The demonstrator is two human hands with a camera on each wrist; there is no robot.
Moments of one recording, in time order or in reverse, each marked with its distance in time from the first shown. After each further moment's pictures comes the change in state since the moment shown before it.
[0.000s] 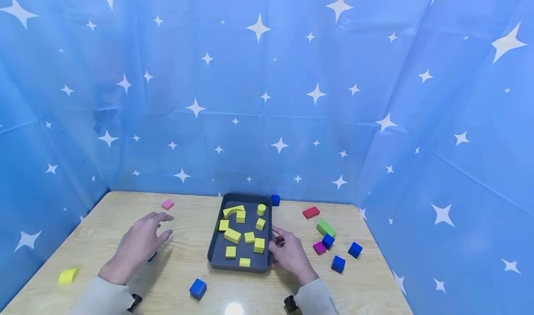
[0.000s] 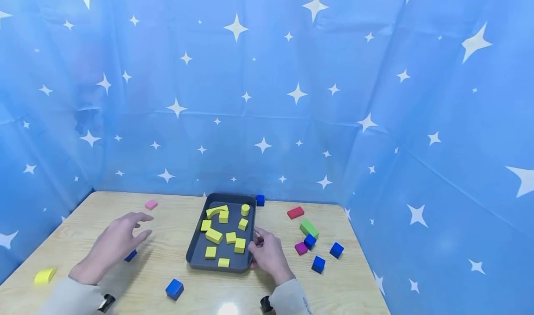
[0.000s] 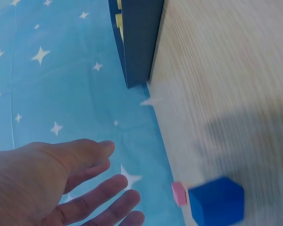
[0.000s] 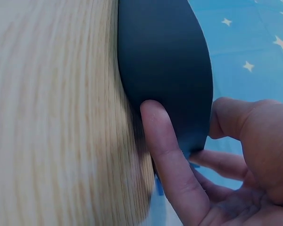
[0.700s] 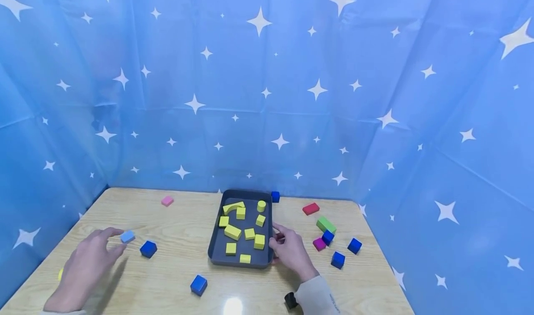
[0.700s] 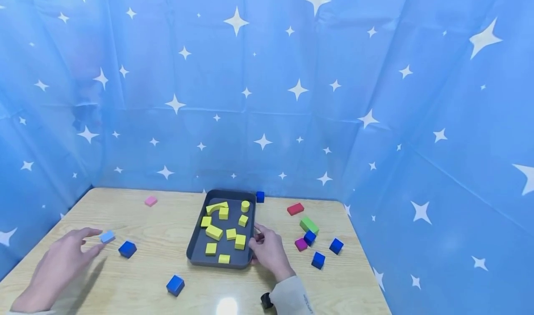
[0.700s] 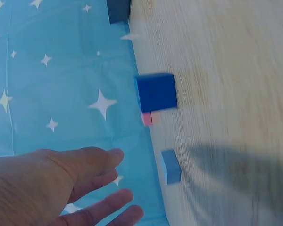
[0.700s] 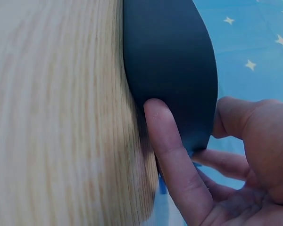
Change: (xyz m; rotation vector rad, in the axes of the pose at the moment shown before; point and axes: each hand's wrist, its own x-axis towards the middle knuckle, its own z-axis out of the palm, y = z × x) left_hand -0.055 -0.076 -0.040 0.044 -0.098 -0.288; right_hand 0.000 0.001 0.001 -0.001 0.012 0.022
